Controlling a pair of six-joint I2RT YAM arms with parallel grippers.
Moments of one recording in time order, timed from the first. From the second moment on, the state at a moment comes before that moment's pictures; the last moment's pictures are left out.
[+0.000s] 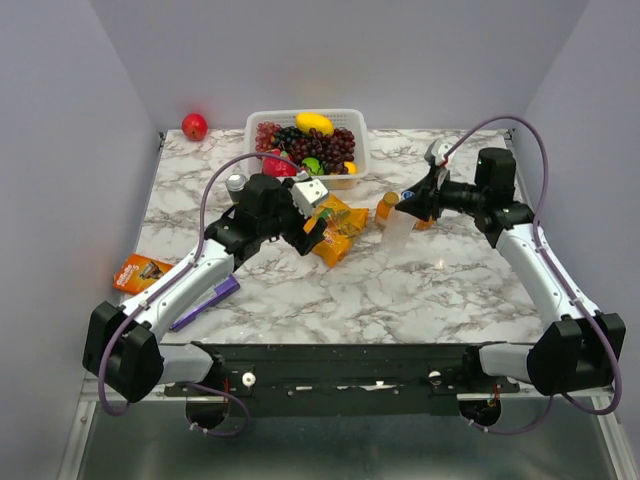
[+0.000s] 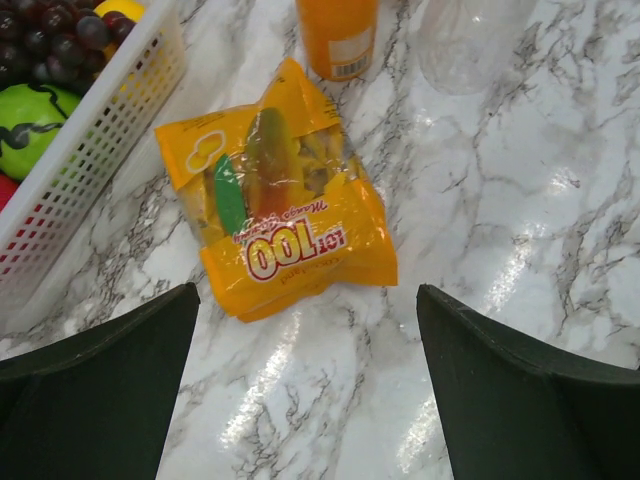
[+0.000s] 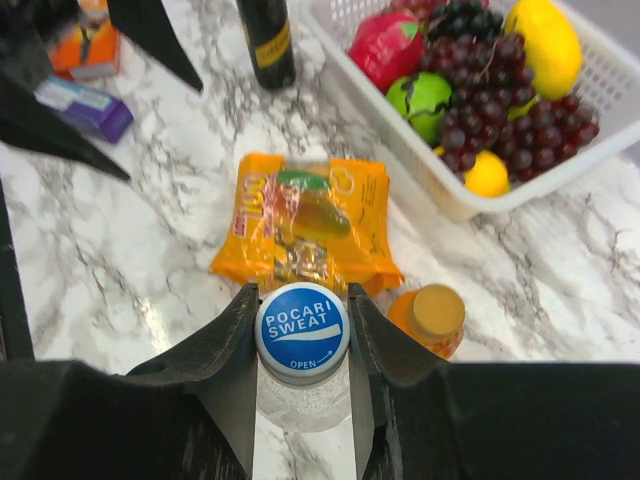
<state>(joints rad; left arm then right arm) -0.56 1.28 1.00 -0.24 0.34 0.27 0.13 1.27 1.11 -0.24 -0.92 -0.35</state>
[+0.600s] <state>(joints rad) -0.54 1.30 1.01 -0.25 0.26 0.28 0.13 1.31 0.98 -0.23 -0.85 -0.55</state>
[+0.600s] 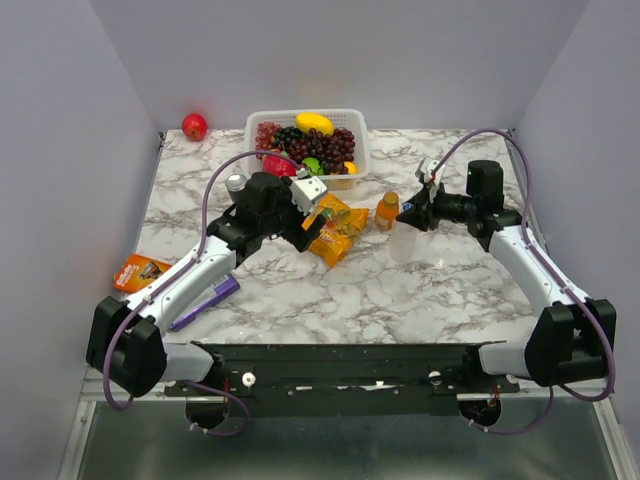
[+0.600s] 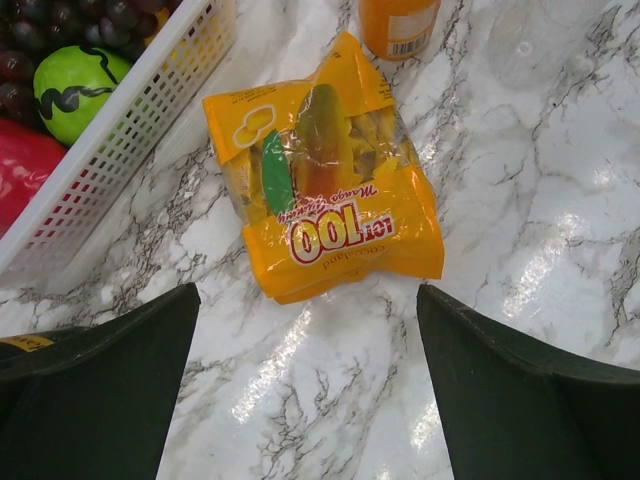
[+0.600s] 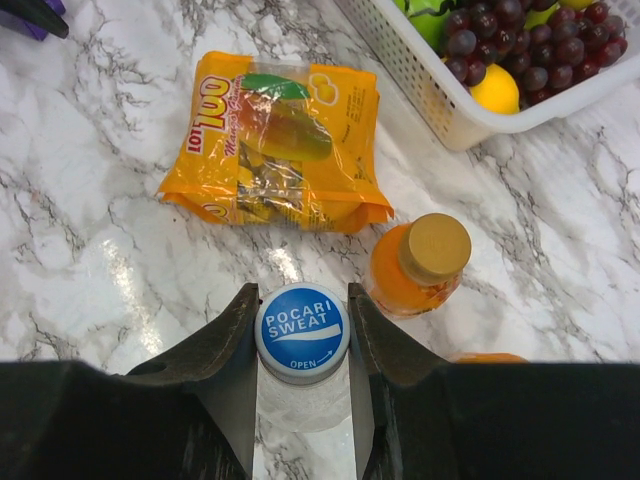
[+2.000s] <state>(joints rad) -0.54 1.33 1.03 -0.26 0.25 0.28 0.13 1.33 0.97 -0.20 -0.79 -0.52</state>
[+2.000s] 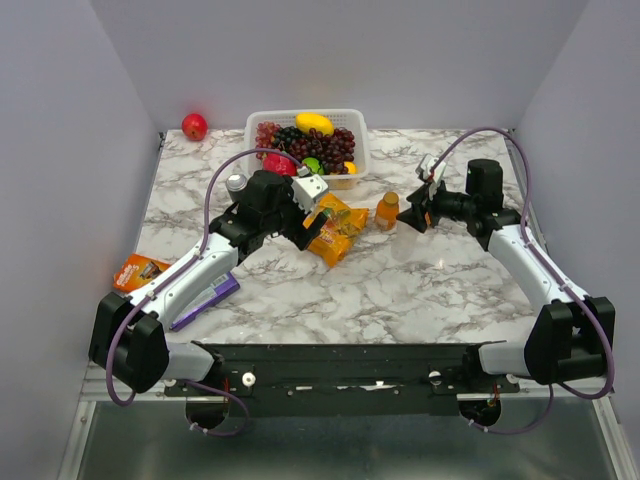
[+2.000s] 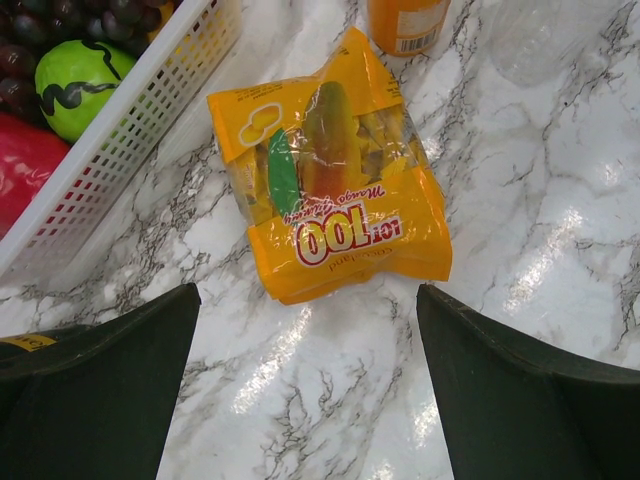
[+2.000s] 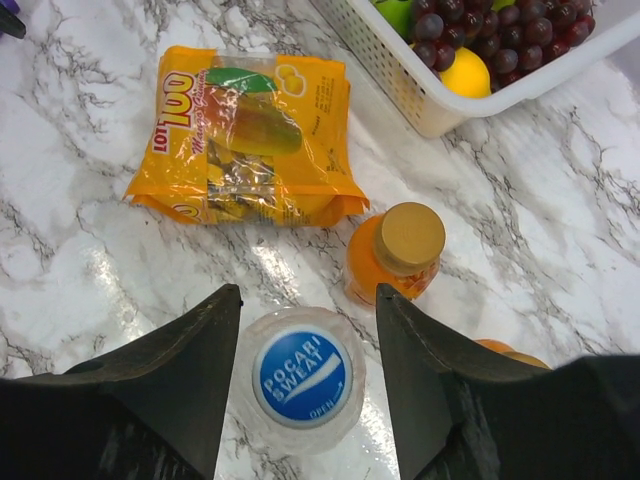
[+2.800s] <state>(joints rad) -0.52 1.31 1.02 -0.19 0.24 0.27 0.14 1.33 1.45 -0.50 -0.42 -0.25</state>
